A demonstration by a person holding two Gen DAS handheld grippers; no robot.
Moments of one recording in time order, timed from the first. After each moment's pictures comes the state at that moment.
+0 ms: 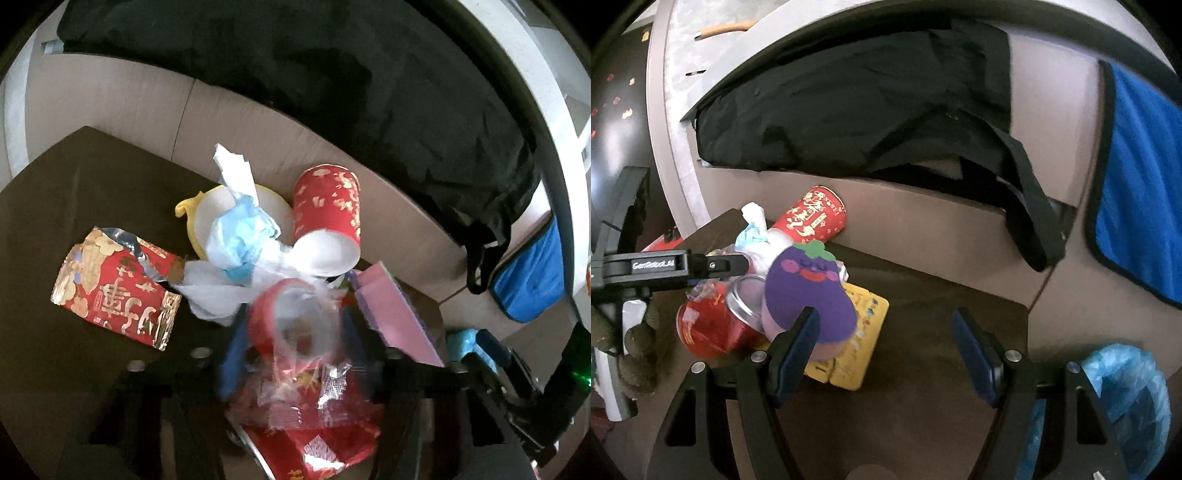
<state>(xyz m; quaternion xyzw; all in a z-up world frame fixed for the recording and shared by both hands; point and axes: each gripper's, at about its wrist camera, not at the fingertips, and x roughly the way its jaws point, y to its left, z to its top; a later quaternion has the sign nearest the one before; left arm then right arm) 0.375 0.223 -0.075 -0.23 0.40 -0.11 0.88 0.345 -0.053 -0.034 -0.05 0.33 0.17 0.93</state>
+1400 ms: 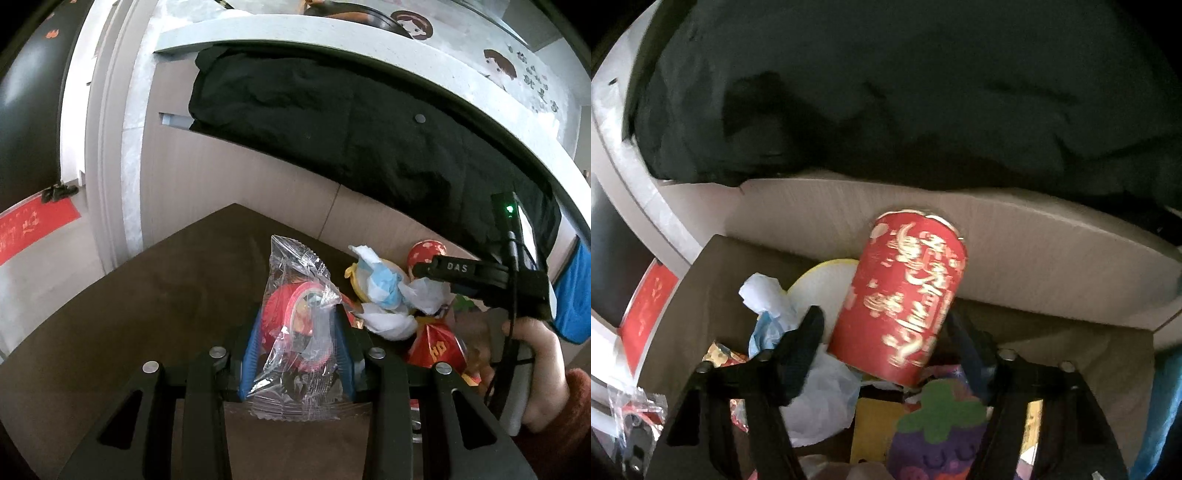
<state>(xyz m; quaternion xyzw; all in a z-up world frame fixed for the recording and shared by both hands) 0.265 0.309 -0.052 -0.18 0.27 0.07 0.94 0.469 0.107 -0.047 0.00 0.43 0.13 0.89</state>
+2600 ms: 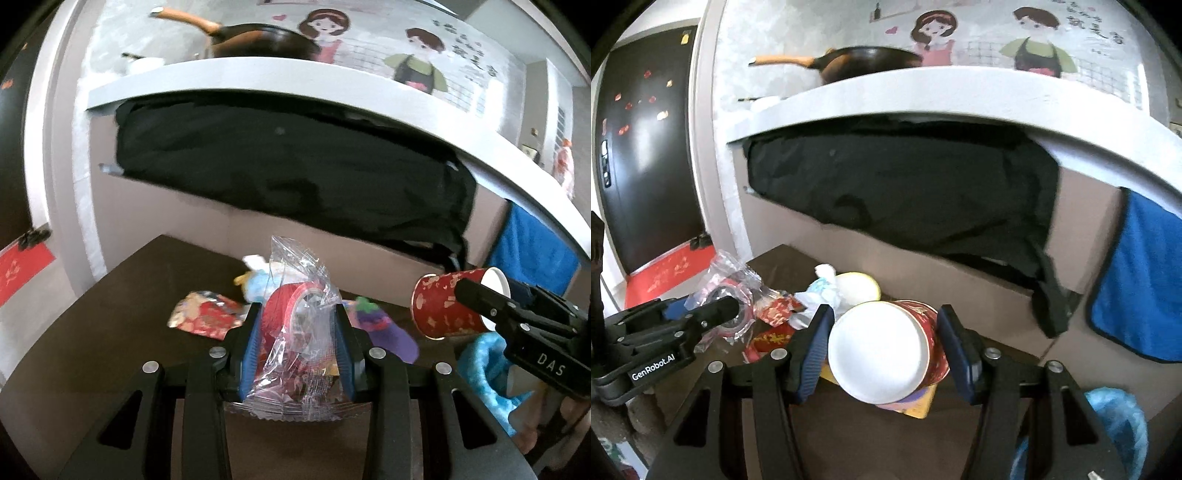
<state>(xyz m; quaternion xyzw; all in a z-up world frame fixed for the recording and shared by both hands) 0.243 0.183 0.023 -0.11 0.26 -0.01 0.96 0.290 -0.014 0.054 -0.07 0.25 0.21 0.94</state>
